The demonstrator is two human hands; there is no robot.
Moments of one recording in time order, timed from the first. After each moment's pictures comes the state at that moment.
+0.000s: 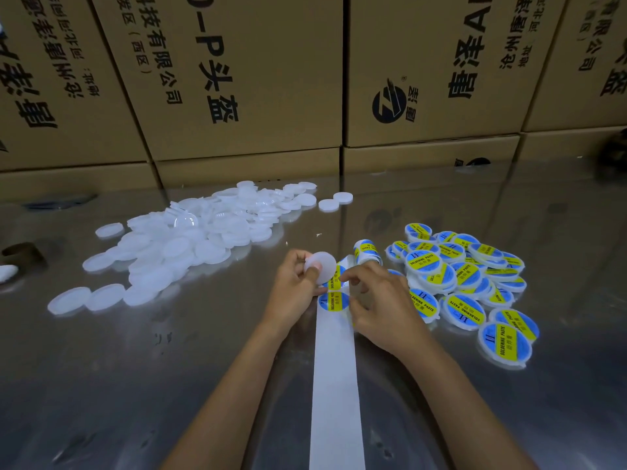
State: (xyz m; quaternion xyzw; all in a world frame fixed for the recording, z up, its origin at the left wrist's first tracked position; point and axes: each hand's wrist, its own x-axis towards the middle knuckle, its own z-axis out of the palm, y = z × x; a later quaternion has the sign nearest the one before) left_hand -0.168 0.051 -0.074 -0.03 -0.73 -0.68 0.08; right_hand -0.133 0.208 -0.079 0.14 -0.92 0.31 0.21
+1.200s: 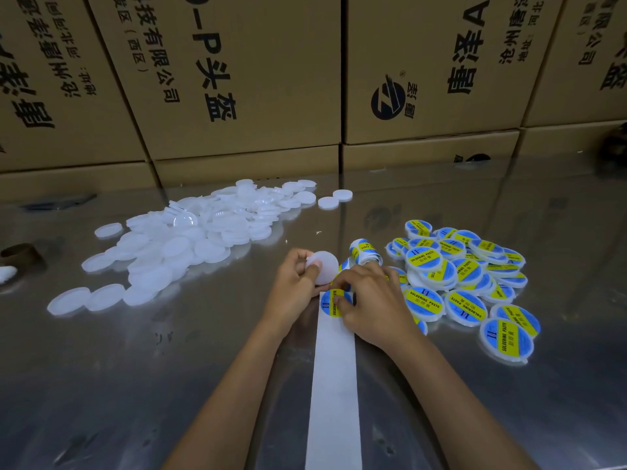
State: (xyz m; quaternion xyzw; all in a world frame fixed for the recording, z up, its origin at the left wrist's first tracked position) left_hand -0.165 0.052 -0.071 -0.02 -0.72 -0.69 0.05; right_hand -0.142 0.193 -0.082 0.15 -0.94 0.22 0.20
